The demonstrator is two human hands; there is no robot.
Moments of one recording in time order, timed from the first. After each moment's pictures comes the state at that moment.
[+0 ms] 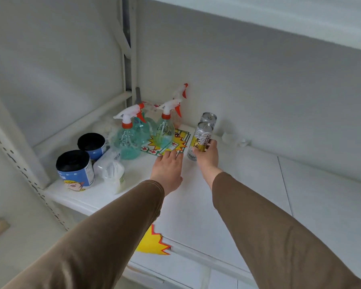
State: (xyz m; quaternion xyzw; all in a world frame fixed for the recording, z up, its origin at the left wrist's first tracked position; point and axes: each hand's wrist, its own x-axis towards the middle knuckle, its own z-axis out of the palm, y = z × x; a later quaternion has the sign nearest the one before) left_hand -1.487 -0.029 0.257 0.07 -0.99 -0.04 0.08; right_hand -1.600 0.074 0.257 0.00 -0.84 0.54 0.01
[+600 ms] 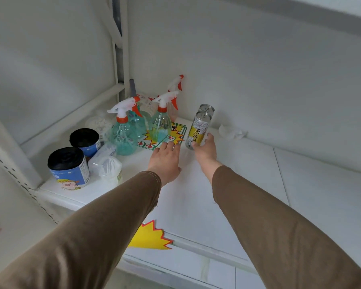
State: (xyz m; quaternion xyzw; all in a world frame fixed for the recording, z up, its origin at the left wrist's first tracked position) left_hand -1.497 -0.040 0.254 0.05 -0.99 -0.07 0.07; right_hand -1.599 0.072 0.257 -0.02 -0.86 0.50 -0.01
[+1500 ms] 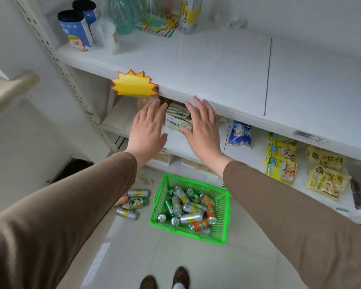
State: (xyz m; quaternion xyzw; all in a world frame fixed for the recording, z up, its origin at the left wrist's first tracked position) left_hand -1.171 0.121 0.163 0.07 -0.98 -0.09 0.16; right_hand -1.251 0.288 0.162 0.33 -0.91 0.22 0.12
